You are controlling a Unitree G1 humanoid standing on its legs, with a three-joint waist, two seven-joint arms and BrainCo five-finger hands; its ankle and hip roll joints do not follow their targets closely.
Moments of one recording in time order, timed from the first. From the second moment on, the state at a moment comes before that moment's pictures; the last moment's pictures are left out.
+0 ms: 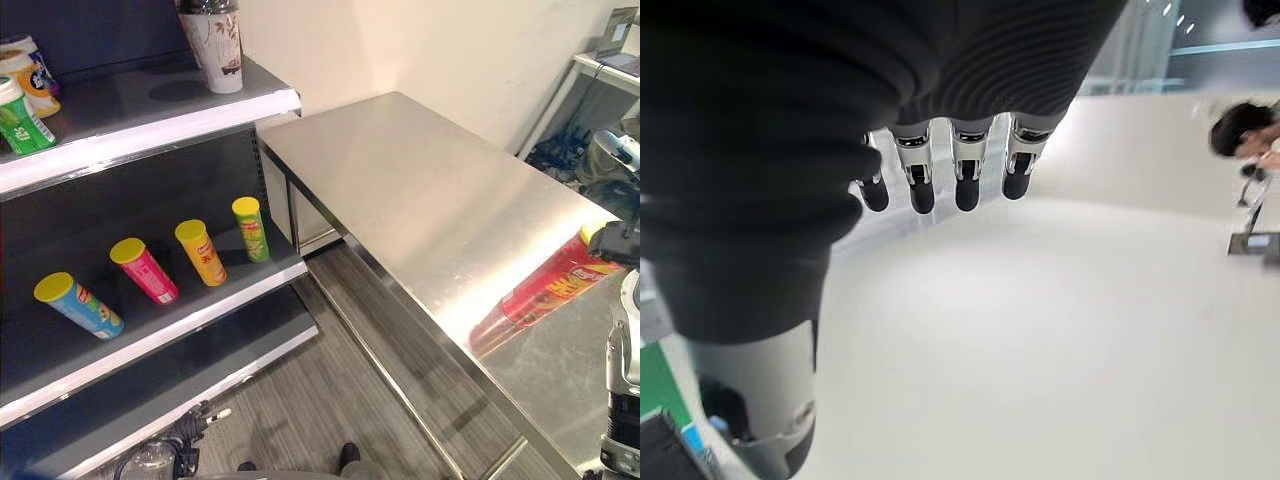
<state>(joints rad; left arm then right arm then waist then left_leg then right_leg) 0.04 0.21 -0.04 1.04 -0.09 -0.08 -0.07 -0.14 -0.84 -0.49 -0.12 0.30 -0.13 -0.27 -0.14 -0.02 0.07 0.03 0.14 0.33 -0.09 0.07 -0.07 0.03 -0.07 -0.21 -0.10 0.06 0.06</state>
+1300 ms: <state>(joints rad) 0.08 0.22 0.00 1.14 -0.10 -0.08 -0.07 -0.13 -0.66 -0.36 -0.05 0.50 -0.12 -0.11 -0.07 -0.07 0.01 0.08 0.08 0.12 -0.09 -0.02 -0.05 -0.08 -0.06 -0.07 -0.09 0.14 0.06</state>
